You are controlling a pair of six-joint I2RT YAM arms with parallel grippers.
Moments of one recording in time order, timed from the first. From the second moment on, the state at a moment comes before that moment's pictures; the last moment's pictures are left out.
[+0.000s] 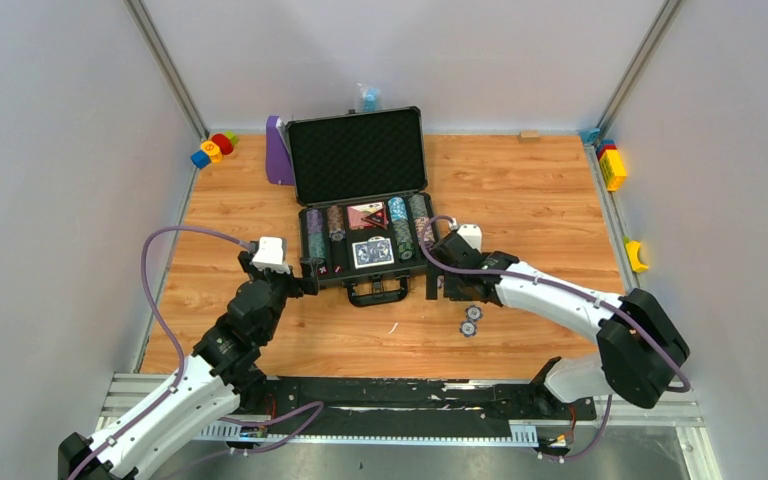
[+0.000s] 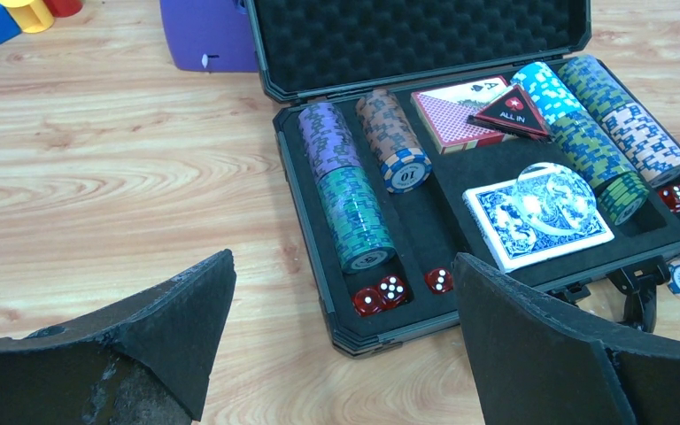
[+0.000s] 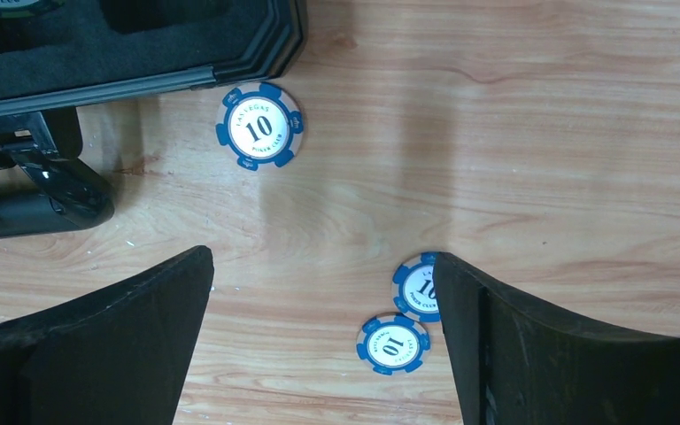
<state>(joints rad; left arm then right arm) -0.67 0.46 0.28 0.01 -0.53 -0.15 0.78 1.36 0.81 -0.55 0.32 0.70</state>
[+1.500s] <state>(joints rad) -0.67 0.46 0.28 0.01 -0.51 -0.15 0.75 1.62 0.86 -0.31 0.32 0.56</state>
